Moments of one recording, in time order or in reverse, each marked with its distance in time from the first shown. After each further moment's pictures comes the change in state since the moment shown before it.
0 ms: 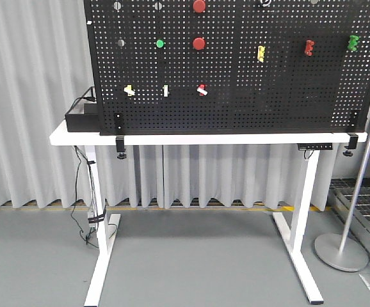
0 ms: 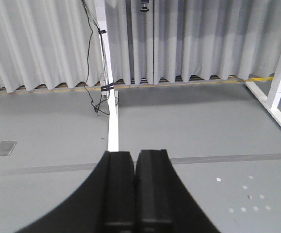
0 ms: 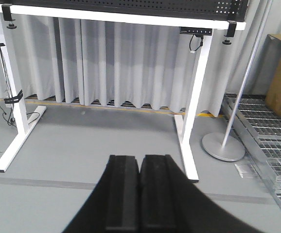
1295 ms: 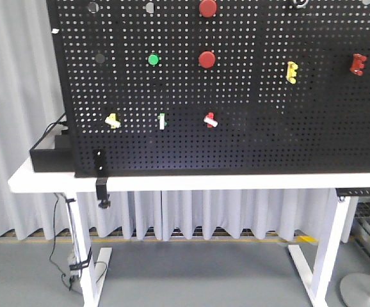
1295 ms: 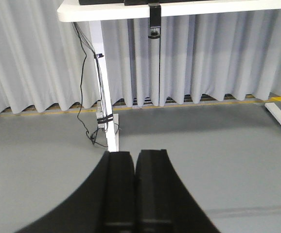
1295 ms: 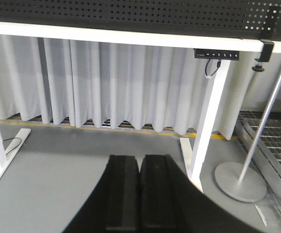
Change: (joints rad) left arm 0.000 0.000 0.000 0.000 0.000 0.000; right arm 0.000 0.000 0.000 0.000 0.000 0.000
